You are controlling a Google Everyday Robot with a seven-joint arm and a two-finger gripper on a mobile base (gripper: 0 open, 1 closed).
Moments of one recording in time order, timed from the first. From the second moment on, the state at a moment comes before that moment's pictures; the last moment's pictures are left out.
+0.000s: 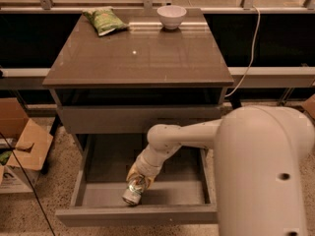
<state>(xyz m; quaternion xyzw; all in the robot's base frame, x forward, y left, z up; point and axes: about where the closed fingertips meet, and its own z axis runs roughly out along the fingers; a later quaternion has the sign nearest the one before) 0.522 0.070 0.437 -0.11 -0.96 -0.22 0.11</state>
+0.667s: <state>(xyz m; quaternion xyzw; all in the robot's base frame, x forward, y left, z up) 0.498 -0.021 0.531 -0.08 -0.96 -0.25 0.02</state>
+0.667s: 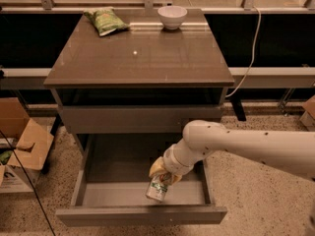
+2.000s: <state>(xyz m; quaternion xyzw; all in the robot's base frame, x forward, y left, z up) 0.516 -0.178 0.873 0.01 -0.96 -0.15 -0.24</state>
